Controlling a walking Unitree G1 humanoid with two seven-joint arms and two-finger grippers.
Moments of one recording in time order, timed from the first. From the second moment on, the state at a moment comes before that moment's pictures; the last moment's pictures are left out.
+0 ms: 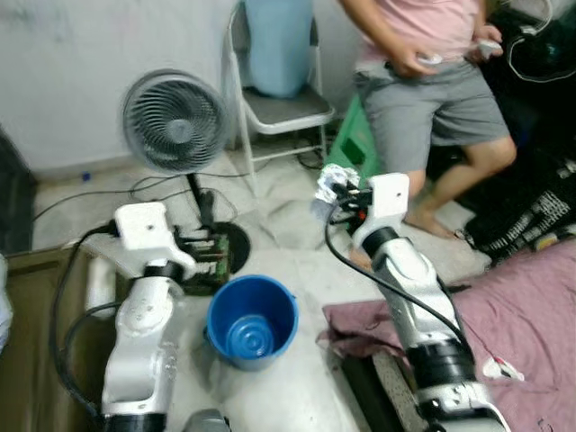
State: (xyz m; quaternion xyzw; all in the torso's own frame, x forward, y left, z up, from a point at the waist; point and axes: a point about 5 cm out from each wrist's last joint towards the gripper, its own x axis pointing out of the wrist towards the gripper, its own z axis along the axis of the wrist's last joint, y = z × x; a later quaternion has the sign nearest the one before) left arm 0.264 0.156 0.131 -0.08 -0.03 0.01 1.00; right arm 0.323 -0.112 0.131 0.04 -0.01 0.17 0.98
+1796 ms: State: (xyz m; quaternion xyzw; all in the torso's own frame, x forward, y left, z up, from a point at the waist) left arm 0.266 0.142 0.131 -0.09 -0.03 -0.02 0.99; right arm 0.323 -0.125 0.123 0.03 0.01 0.15 0.99
